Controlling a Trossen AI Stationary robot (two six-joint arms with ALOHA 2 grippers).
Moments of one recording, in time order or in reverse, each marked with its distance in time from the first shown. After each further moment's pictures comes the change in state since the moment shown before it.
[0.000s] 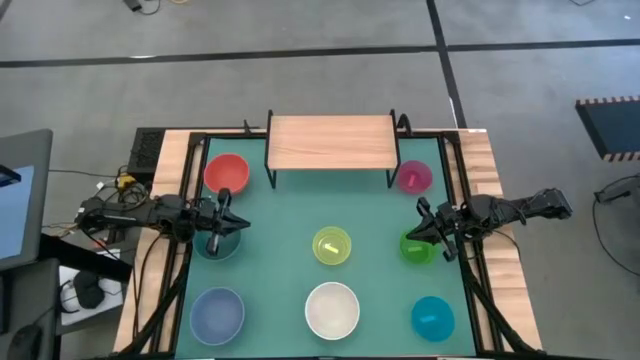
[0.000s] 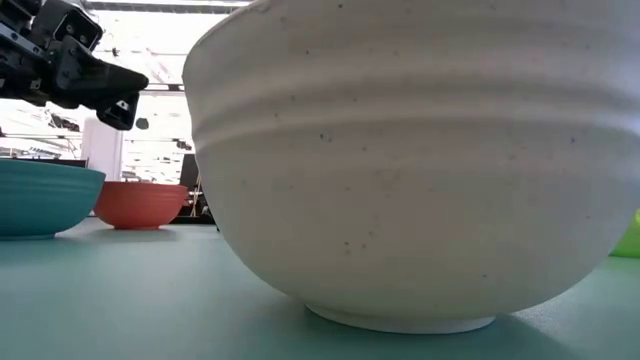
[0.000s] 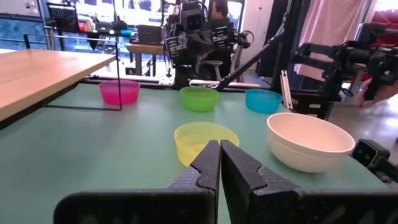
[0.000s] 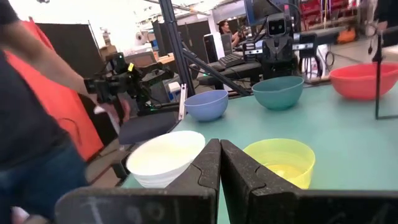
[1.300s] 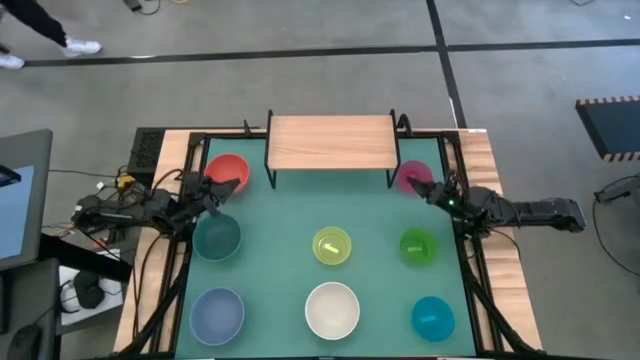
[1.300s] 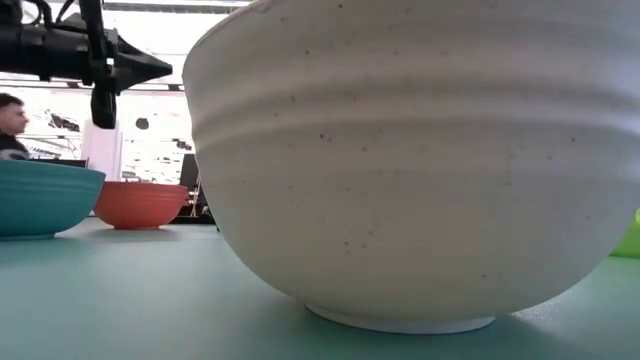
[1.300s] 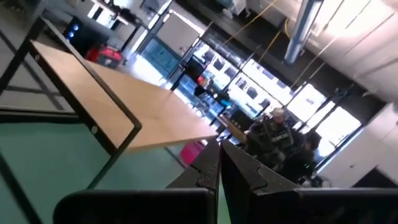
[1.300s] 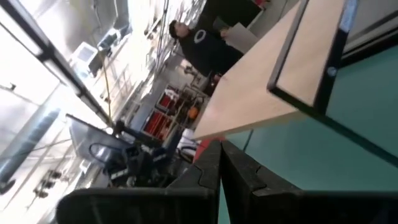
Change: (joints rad) left arm 0.000 0.066 0.085 0.173 -0.592 -0.470; right arm -0.217 0.122 0.042 0.101 0.680 0.804
